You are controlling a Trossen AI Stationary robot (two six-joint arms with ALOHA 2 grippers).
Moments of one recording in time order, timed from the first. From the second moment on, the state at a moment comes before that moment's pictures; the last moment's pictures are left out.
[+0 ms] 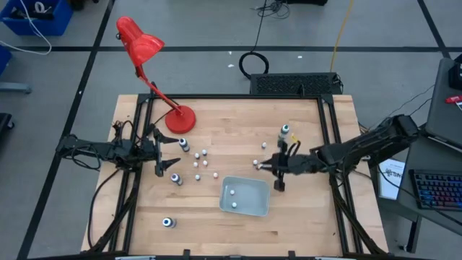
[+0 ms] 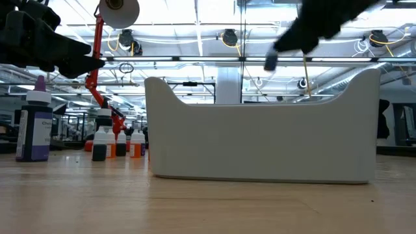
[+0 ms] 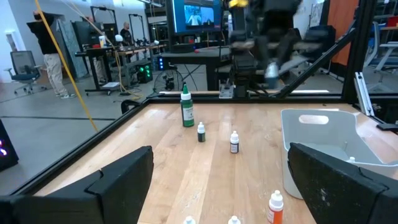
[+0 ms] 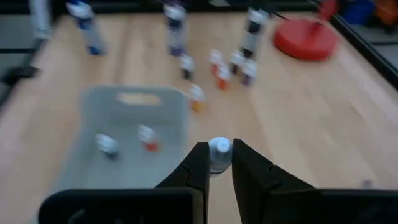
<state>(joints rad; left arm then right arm) -0.19 0.05 0.03 0.03 -0.33 0.05 0.34 1.22 0.76 -0.11 0.39 0.22</state>
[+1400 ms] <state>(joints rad) -0.19 0.05 0.03 0.03 -0.33 0.05 0.42 1.94 1.22 -0.20 0.26 0.18</state>
